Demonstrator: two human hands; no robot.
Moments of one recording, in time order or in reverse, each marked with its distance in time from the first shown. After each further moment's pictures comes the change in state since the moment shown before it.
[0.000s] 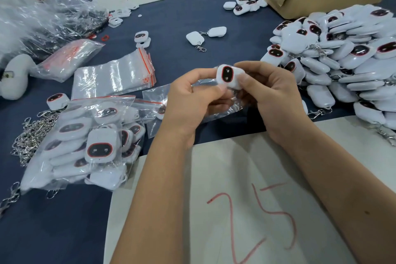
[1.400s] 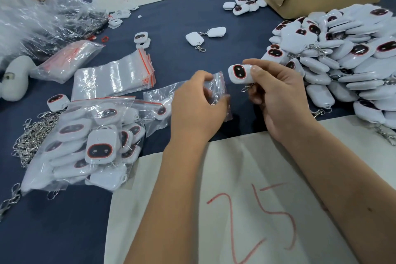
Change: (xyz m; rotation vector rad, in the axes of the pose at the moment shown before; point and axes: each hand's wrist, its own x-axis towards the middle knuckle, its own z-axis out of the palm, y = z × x) left_hand 0.008 -0.018 0.006 0.884 0.242 0.217; right_hand 0.009 0.002 -0.002 0.169 0.174 0.100
